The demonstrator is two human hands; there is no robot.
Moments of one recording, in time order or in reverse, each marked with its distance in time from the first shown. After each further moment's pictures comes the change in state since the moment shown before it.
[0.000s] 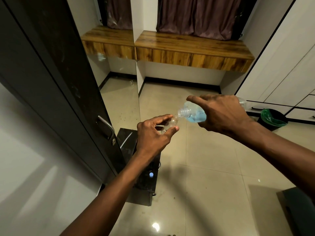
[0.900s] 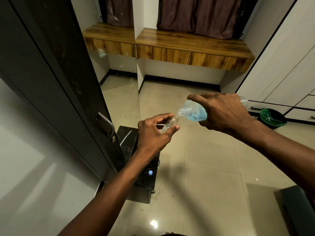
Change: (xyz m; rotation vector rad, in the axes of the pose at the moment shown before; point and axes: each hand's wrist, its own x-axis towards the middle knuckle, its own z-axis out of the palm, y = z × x) left_hand -0.002 -0.005 0.002 0.014 -0.005 0.030; right_hand 0.000 0.001 0.002 0.007 -0.001 -0.004
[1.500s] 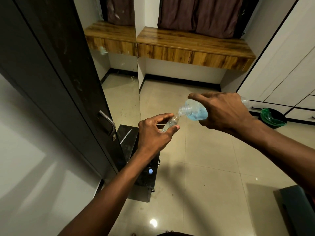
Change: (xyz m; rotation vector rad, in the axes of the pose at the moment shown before) left_hand -0.003 -0.004 0.001 -0.027 0.001 -0.025; right_hand -0.001 -0.001 0.001 0.004 0.002 -0.006
